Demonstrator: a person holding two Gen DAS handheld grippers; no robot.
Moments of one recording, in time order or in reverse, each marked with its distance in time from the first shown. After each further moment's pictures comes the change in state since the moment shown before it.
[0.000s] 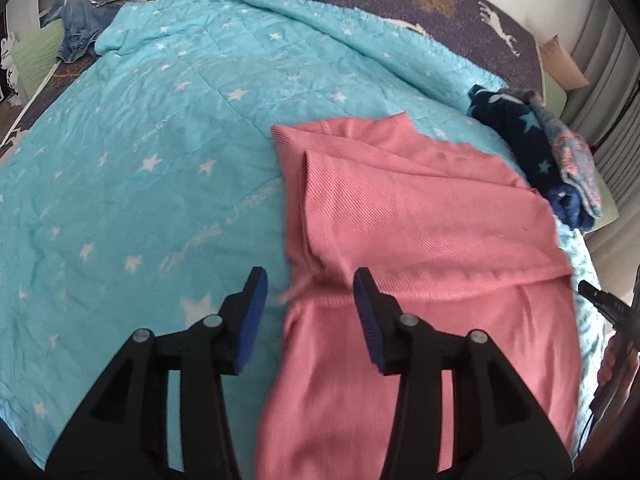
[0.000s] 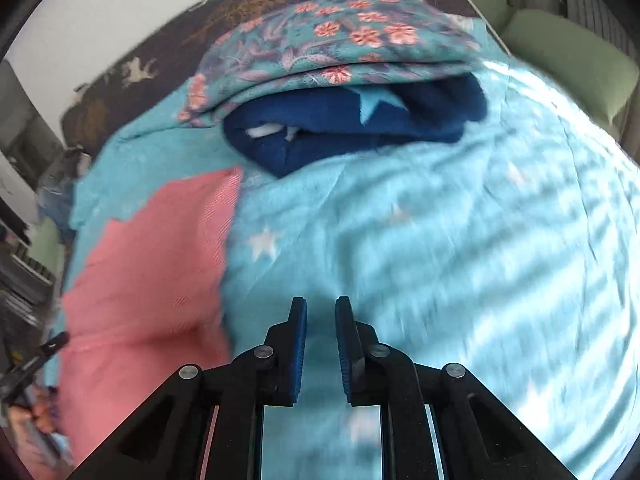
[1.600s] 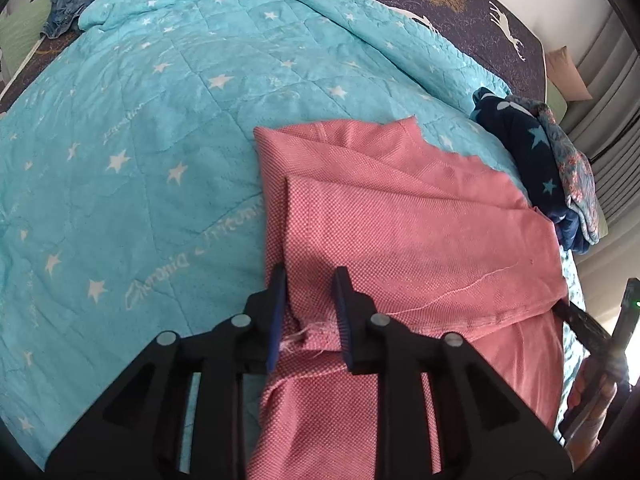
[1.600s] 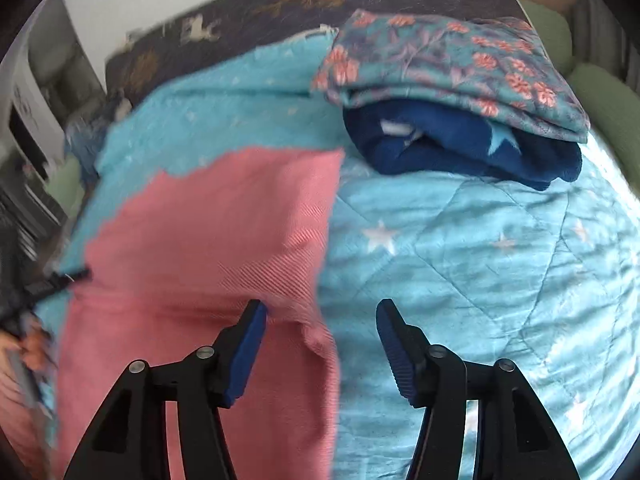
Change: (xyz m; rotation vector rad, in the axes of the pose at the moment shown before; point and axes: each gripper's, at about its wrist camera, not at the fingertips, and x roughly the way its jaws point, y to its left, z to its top) left arm 0.042 0.003 0.034 -0.044 0.079 -0.046; right arm 0.033 0.063 0.009 -0.231 0.025 -0.089
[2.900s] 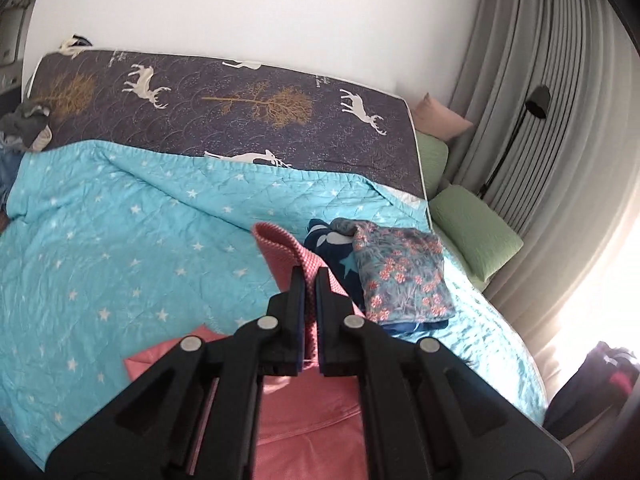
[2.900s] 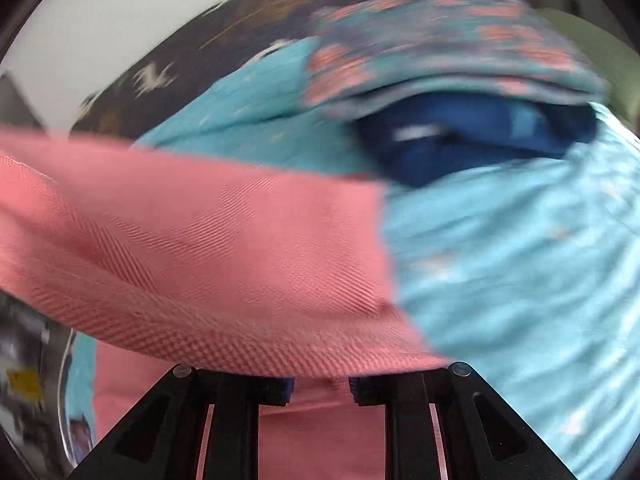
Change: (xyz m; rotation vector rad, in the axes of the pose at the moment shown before) left arm -0.178 -0.194 0.091 0.287 -0.367 -0.245; right arm 0.015 0.011 0.035 0.299 -0.070 0.077
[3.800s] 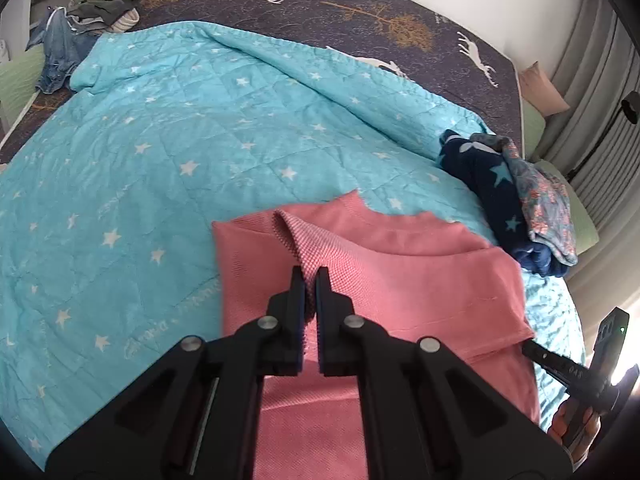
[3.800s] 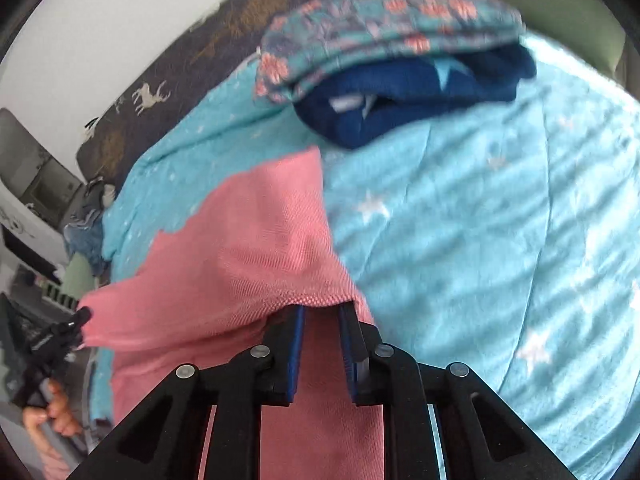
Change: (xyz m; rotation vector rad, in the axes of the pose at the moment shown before) left arm 0.056 0.142 -0.140 -0.218 0.197 0.214; right arm -0.005 -0.011 -0.027 0.072 0.080 0.130
